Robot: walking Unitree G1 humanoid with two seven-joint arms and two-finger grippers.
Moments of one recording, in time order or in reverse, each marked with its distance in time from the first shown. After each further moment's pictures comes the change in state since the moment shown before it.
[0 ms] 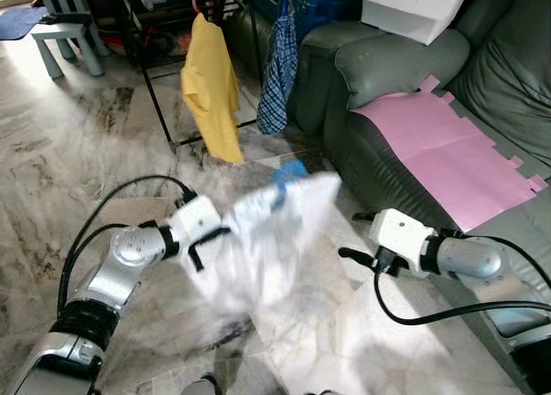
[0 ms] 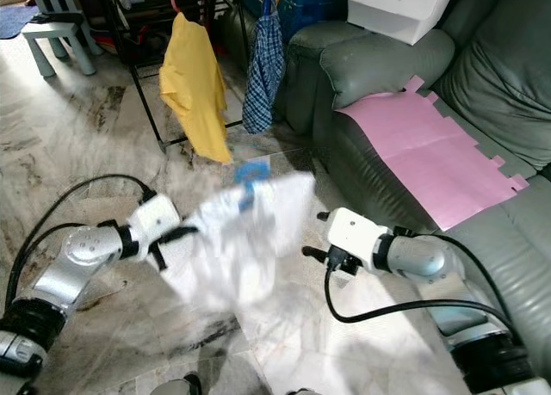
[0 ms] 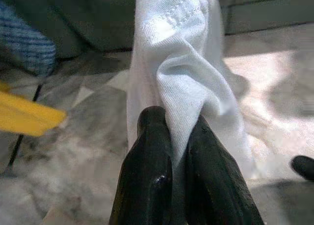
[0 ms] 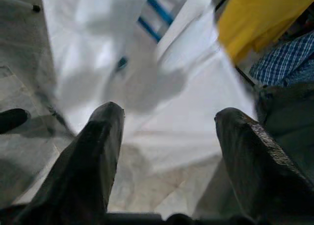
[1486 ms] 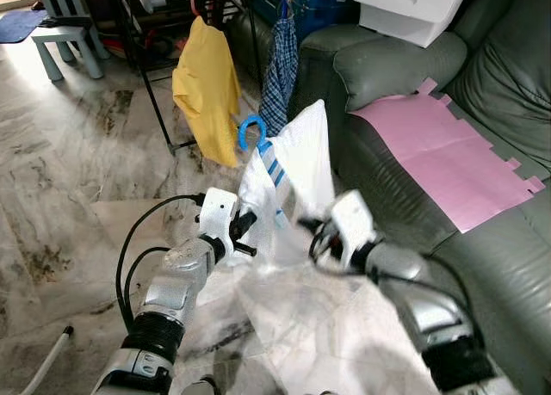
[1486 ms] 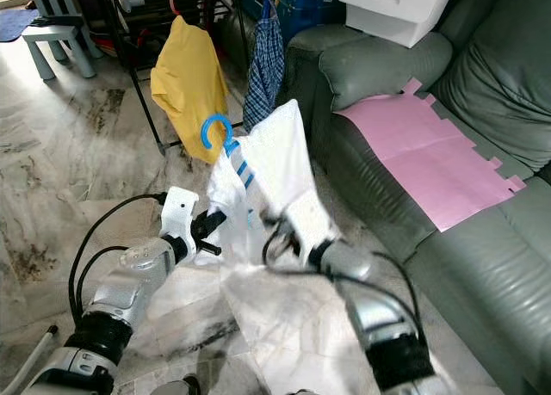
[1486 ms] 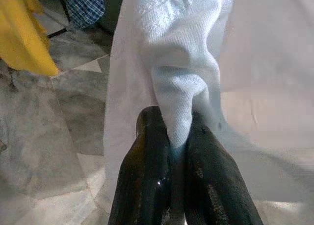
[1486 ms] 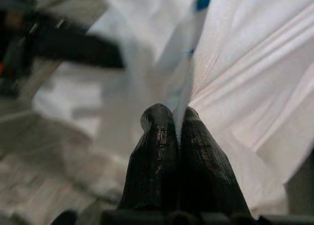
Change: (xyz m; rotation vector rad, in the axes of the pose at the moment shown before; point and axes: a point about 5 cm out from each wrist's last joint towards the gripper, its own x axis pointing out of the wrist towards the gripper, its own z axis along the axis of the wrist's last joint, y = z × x) left arm 0.050 -0.029 0.021 -0.686 -0.097 0.352; right arm 0.074 0.041 0.021 0.508 -0.130 -0.147
